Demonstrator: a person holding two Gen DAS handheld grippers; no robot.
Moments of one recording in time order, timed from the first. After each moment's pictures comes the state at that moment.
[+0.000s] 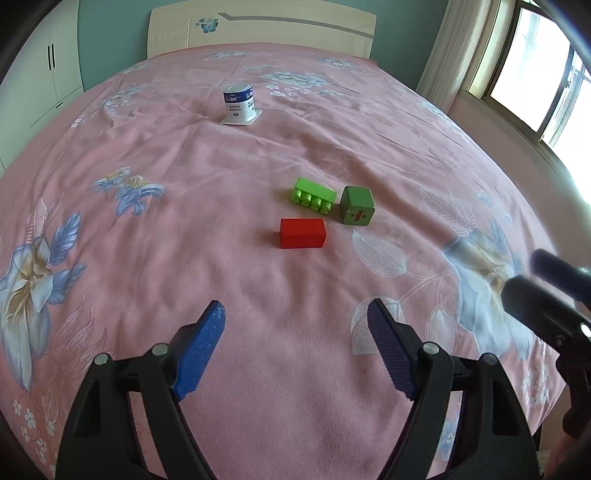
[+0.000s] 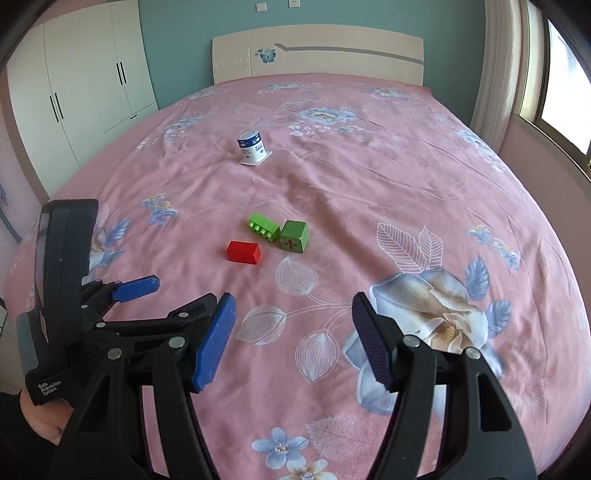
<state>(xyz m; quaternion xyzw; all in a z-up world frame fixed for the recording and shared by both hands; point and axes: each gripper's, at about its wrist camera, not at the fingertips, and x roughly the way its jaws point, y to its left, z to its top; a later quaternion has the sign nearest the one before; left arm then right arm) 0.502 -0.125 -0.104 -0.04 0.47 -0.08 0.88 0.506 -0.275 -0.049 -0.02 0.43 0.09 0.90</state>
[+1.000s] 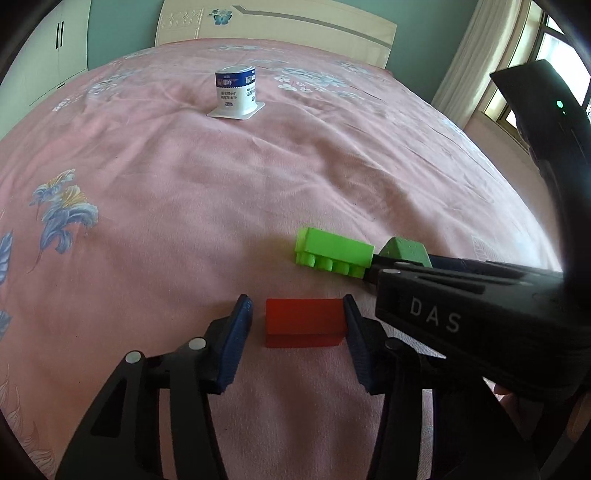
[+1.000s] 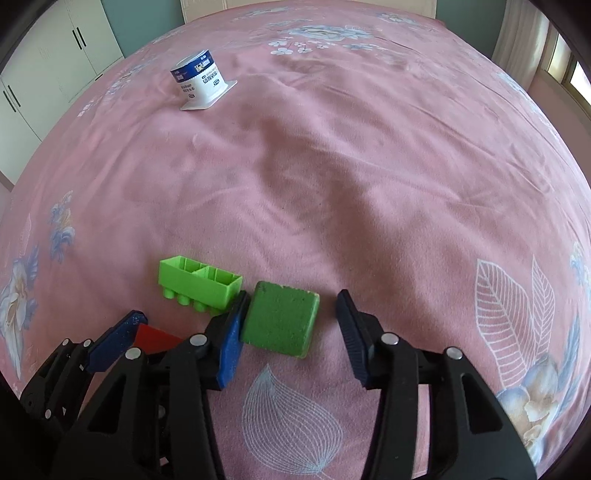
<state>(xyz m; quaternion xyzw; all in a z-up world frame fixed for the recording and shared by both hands) 0.593 -0.132 -0.158 -0.09 0.46 -0.08 0.88 0.689 -0.242 -0.158 0.01 0.55 0.08 0.83</state>
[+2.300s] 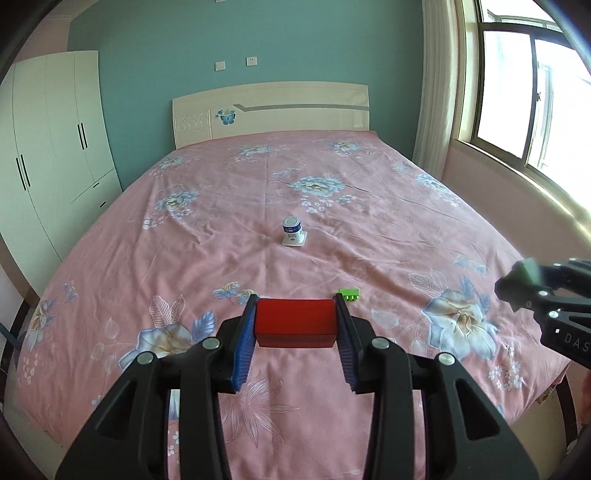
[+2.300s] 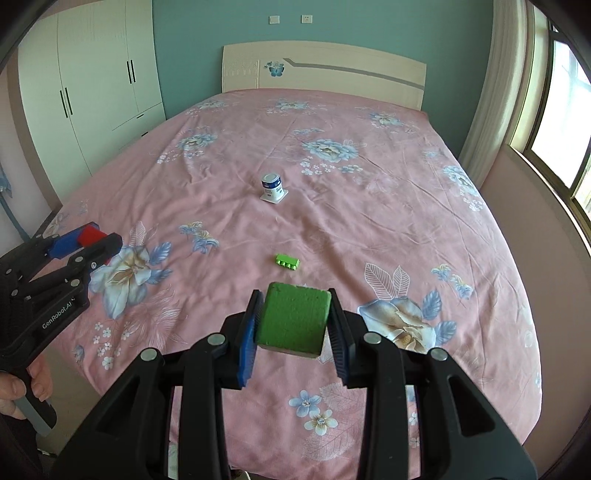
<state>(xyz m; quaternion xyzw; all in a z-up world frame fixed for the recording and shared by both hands) 0.385 -0.046 0.120 0.03 0.33 -0.05 0.94 0.404 -0.236 0.139 -0.06 0.40 0.09 0.91</state>
